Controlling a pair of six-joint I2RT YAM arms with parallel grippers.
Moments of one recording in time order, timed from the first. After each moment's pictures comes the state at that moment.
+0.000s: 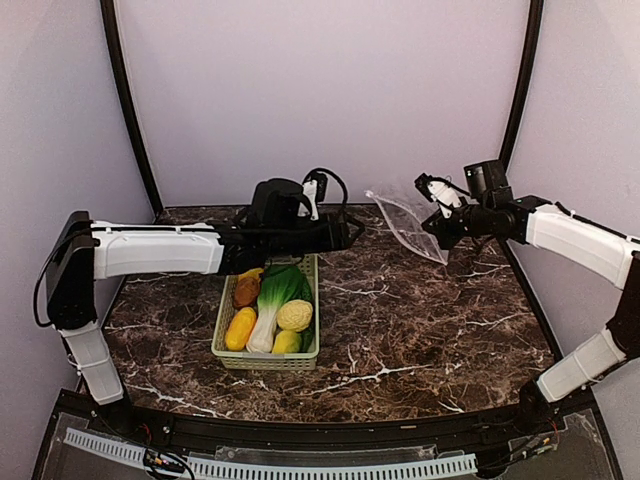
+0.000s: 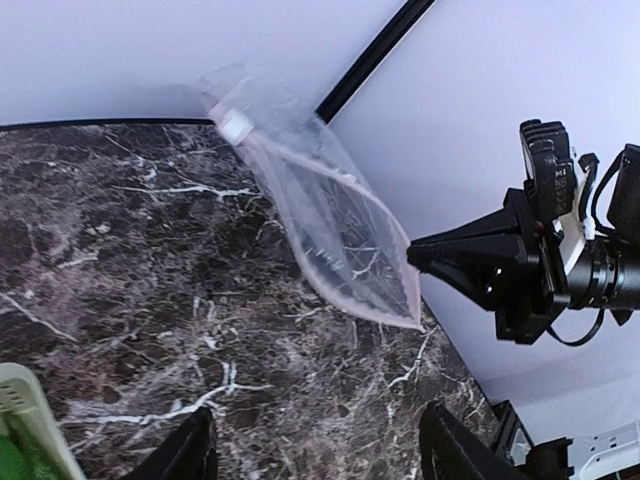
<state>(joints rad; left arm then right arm) -0.88 1.78 1.35 0.11 0.01 -0.63 0.39 1.41 1.13 -0.37 -0.16 -0.36</state>
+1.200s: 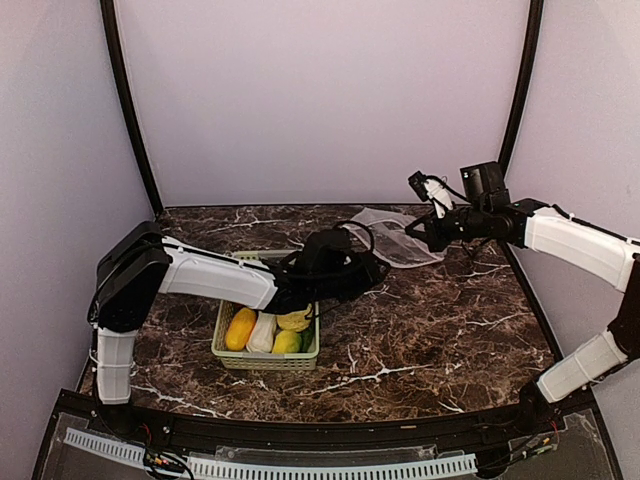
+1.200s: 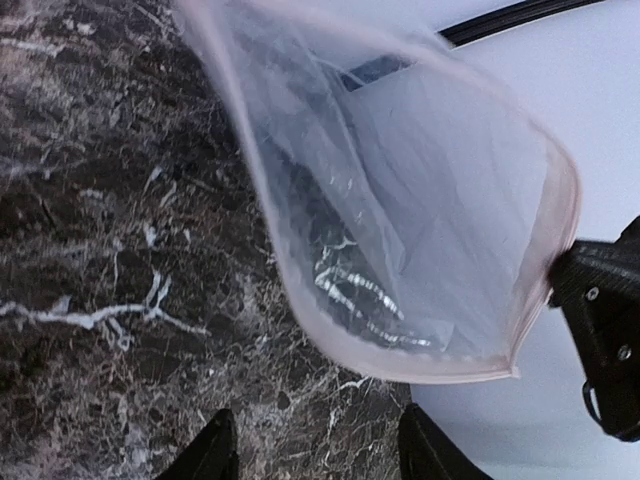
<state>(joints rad) -1.00 2.08 1.42 0.29 -0.08 -1.11 0.43 1.40 1.10 -0.34 -0.39 -0.18</state>
